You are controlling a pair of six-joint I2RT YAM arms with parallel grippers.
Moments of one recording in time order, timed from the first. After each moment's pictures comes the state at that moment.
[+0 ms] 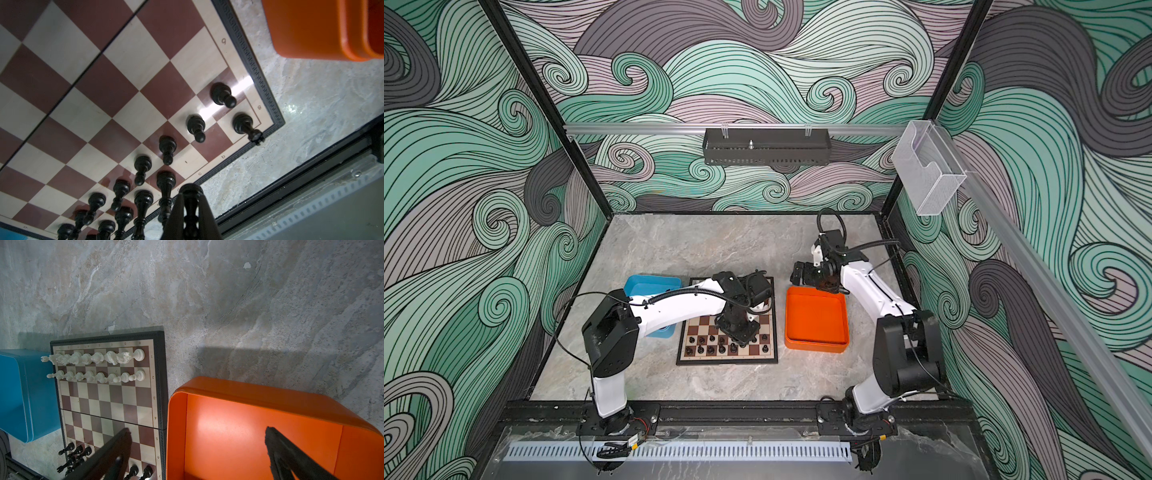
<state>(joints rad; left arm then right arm) -0.98 1.91 1.49 -1.10 0.13 -0.32 0.18 1.55 1.13 -0.70 -0.26 0.28</state>
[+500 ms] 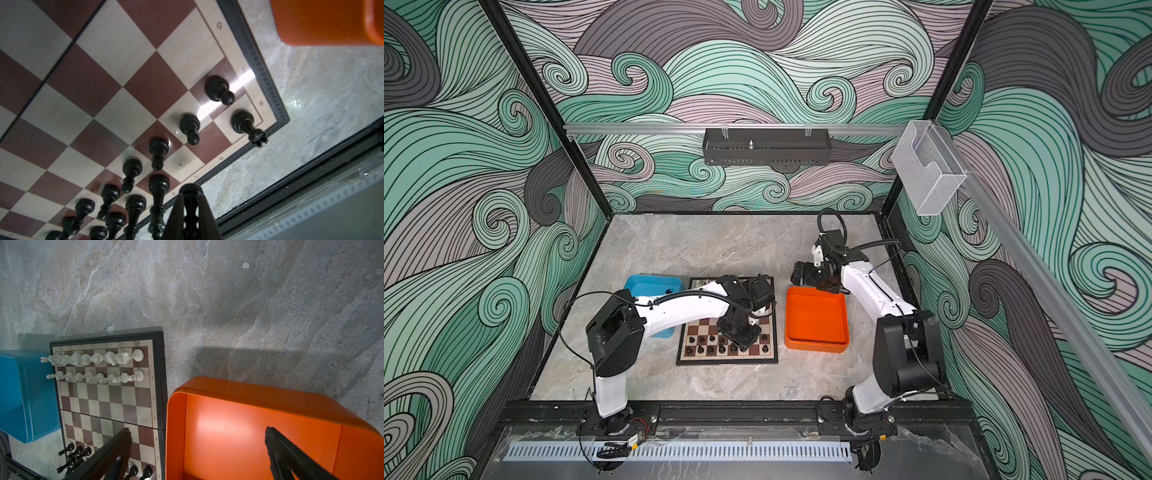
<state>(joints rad) -1.00 1.93 1.48 -1.10 0.14 -0.32 0.18 1.55 1.13 -0.70 -0.26 0.28</state>
